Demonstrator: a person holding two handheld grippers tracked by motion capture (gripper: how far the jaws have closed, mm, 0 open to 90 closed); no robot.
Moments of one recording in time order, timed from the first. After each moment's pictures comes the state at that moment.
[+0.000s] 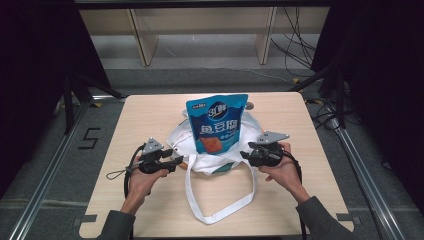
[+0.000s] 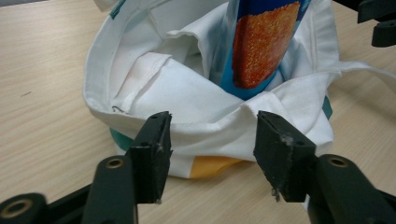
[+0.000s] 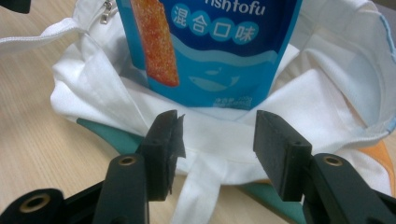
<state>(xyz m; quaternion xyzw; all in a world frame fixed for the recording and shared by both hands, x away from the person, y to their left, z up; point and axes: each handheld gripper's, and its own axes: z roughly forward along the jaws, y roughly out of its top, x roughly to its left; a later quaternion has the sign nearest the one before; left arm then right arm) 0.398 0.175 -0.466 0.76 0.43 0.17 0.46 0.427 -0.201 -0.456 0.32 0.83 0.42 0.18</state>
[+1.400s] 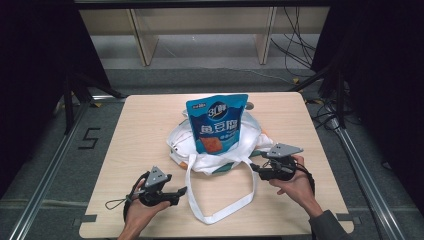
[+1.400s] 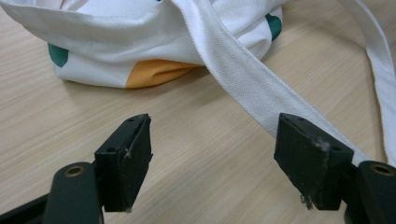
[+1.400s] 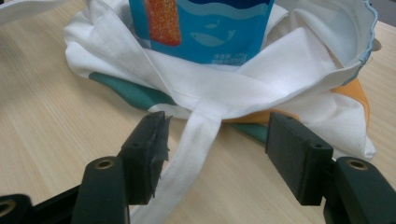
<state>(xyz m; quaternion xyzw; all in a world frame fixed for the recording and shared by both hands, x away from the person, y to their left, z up) 0.328 0.167 -0.495 0.80 0.40 0.15 0.43 0.391 -0.229 -0.462 0.32 0.83 0.40 0.19</state>
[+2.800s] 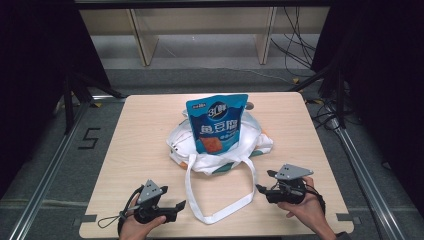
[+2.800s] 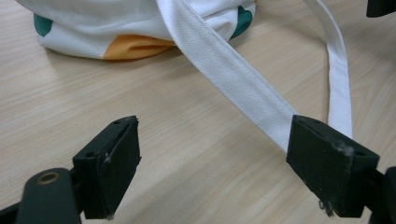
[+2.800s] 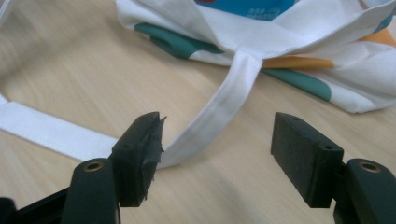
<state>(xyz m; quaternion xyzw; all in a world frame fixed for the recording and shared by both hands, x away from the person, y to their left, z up) 0.288 0.169 -0.497 0.77 0.42 0.13 0.45 0.337 -0.245 -0.478 0.32 0.84 0.40 0.18</state>
